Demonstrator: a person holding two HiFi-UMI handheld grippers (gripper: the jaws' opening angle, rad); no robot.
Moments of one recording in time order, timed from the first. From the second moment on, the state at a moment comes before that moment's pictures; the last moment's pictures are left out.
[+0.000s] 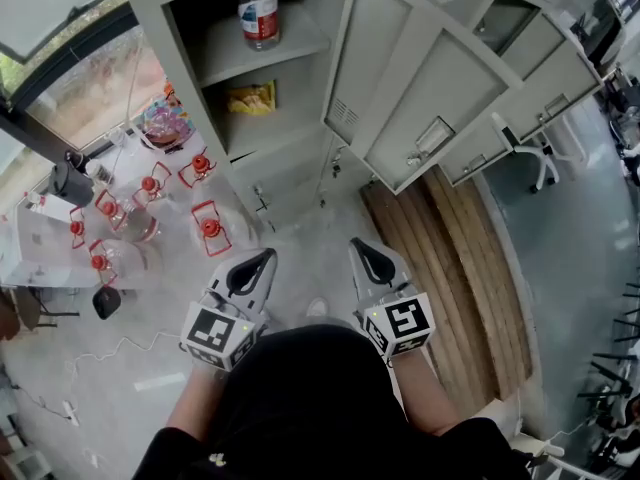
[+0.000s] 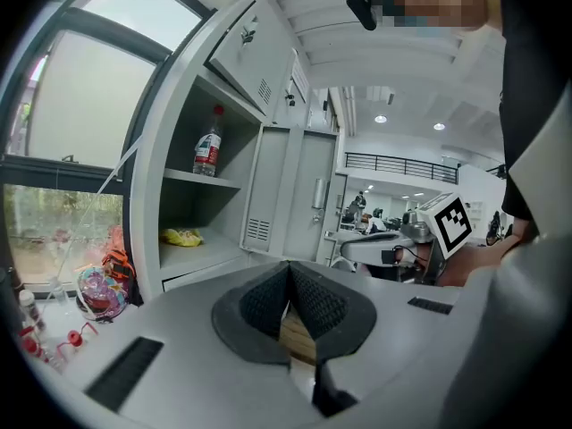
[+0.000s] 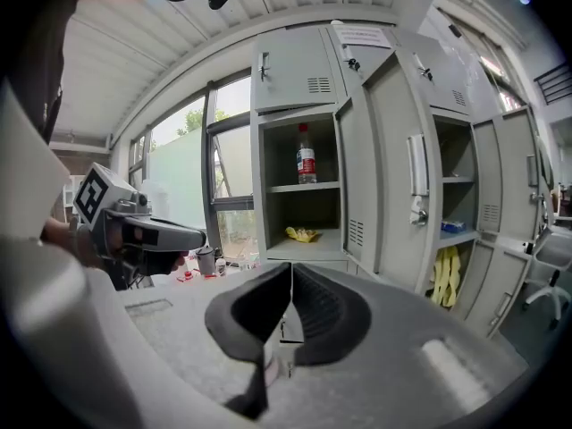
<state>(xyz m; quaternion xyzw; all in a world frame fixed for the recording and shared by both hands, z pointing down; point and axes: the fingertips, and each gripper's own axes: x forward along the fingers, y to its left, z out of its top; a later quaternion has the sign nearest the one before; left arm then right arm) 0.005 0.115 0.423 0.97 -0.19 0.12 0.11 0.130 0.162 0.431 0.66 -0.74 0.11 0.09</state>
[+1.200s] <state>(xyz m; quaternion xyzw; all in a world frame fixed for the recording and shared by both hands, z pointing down) 0.019 0.058 0.426 0.97 -0.20 0.11 0.10 0.144 0.094 0.422 0.65 -0.75 0.11 0.08</state>
